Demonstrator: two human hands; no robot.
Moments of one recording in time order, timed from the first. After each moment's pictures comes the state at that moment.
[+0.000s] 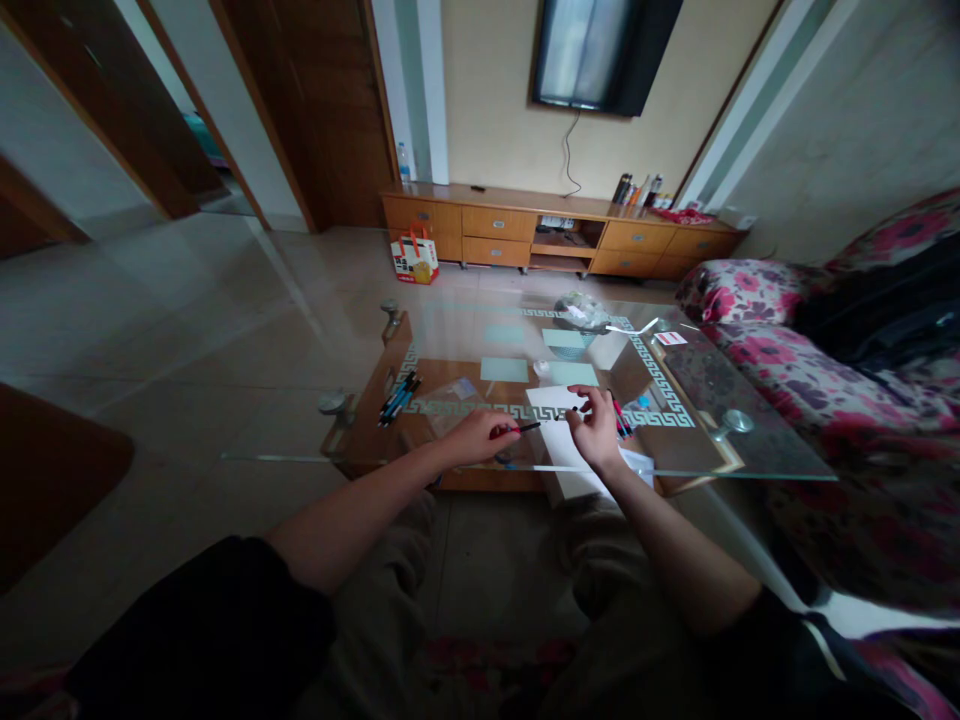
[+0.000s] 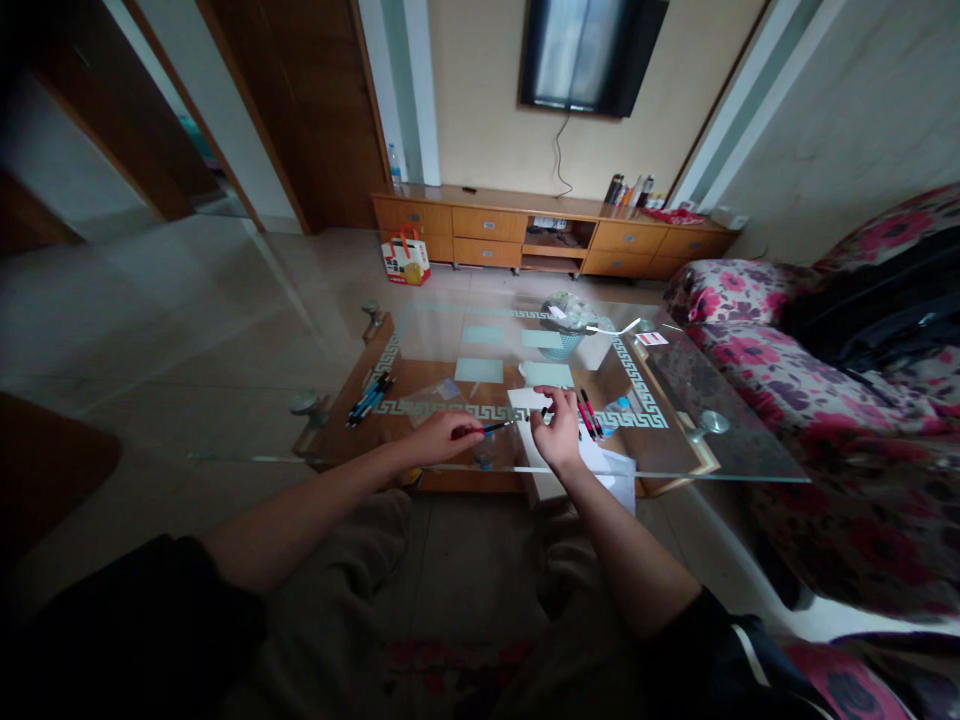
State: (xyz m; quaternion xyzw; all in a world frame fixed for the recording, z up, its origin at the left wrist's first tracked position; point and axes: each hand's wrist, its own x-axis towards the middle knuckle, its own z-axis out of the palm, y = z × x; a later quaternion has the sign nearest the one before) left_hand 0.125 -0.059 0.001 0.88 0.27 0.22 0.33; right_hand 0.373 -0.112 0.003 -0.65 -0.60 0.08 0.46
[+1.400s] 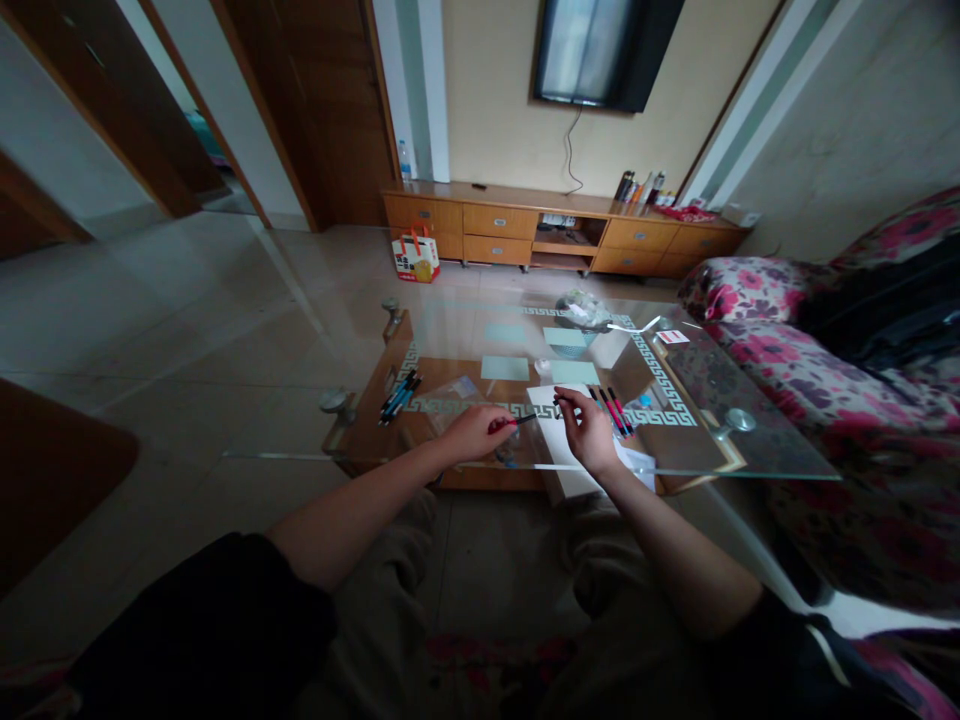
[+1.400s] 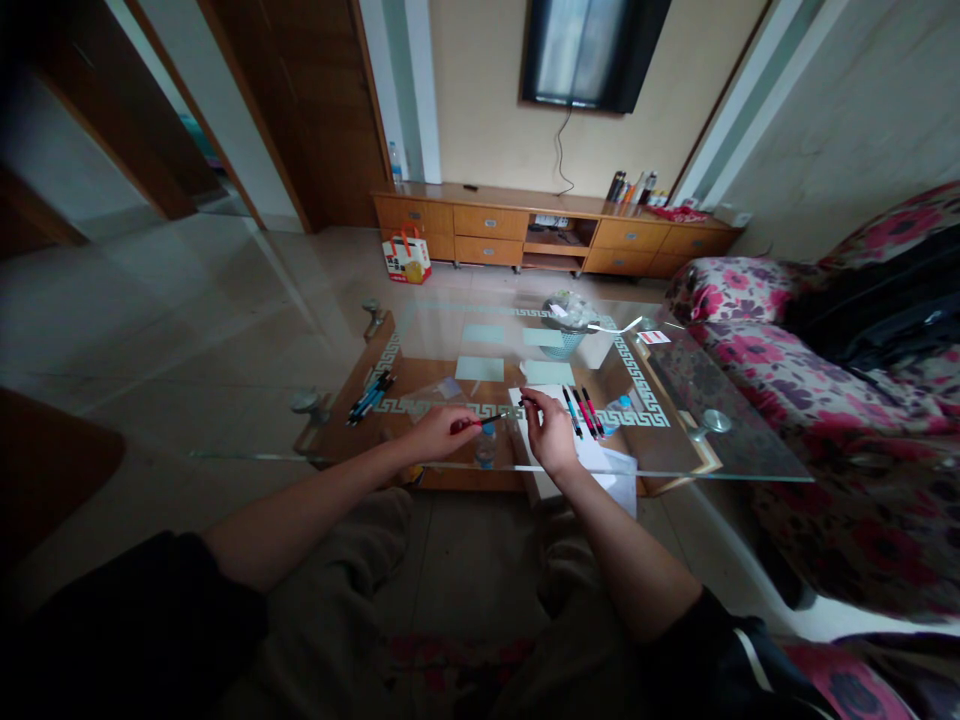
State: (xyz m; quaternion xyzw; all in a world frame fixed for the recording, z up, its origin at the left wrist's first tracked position) left_hand 0.125 -0.058 0.001 0.86 0.32 0.24 0.32; right_hand 0.362 -0.116 0.004 -0.60 -0.65 0.10 0.45
